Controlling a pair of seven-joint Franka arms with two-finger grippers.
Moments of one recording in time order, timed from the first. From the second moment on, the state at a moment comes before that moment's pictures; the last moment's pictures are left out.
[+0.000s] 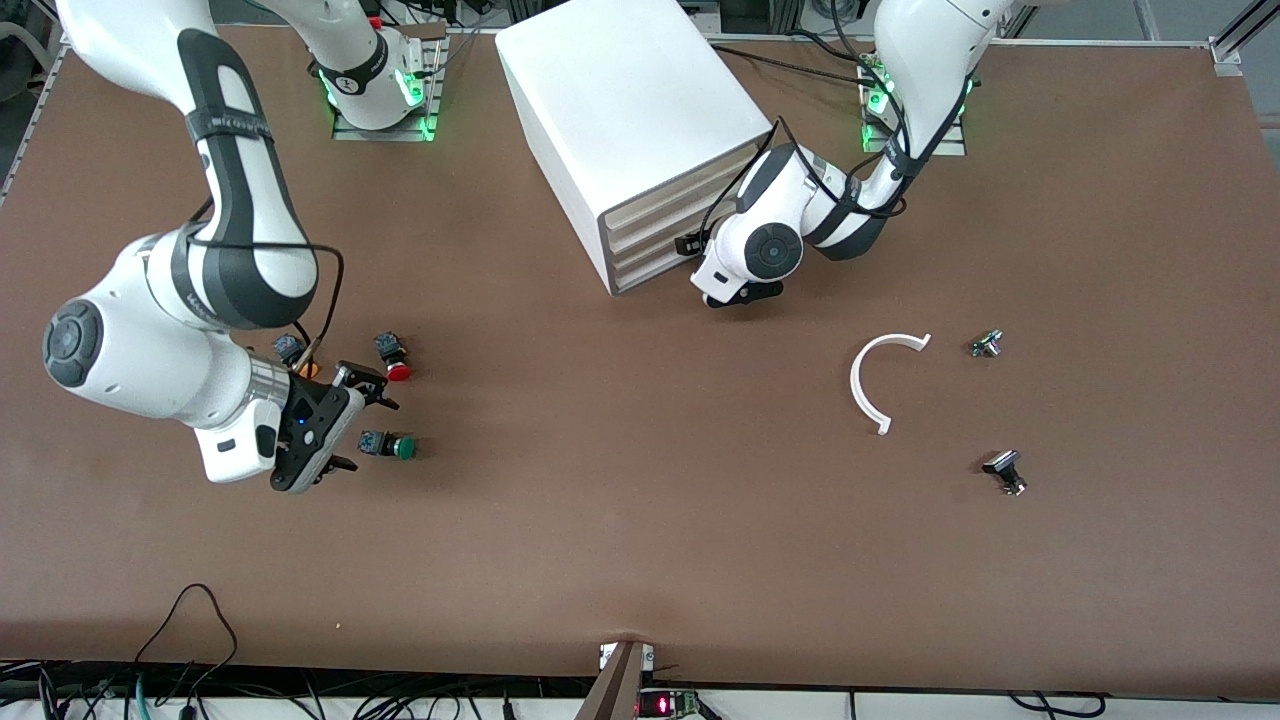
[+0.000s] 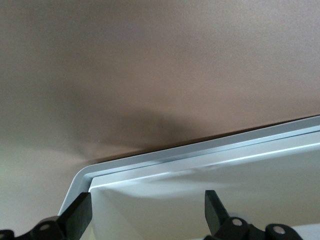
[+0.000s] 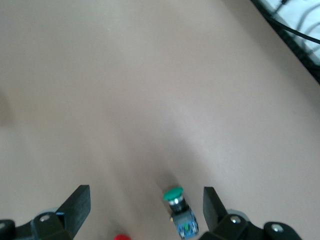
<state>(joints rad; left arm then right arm) -0.32 0.50 -0.39 -2.03 -0.34 2.12 -0.72 0.27 0.53 -0.12 -1.42 0.35 2.02 -0.93</state>
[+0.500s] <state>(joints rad) -0.22 0.42 -0.27 -1.96 -0.34 2.14 -0.51 0.27 0.41 -0.05 -1.44 0.30 1.89 -0.41</state>
